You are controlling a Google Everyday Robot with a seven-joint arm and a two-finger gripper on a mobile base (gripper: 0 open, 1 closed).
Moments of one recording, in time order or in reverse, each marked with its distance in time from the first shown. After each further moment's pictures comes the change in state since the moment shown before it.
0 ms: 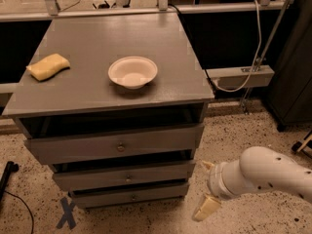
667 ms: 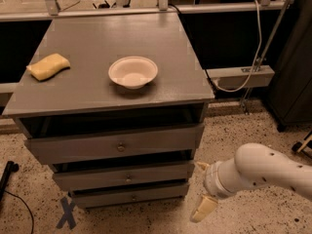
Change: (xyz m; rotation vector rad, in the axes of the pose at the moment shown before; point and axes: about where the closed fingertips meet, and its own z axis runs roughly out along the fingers) arm -0.003 0.004 0.009 -0.055 -0.005 -0.027
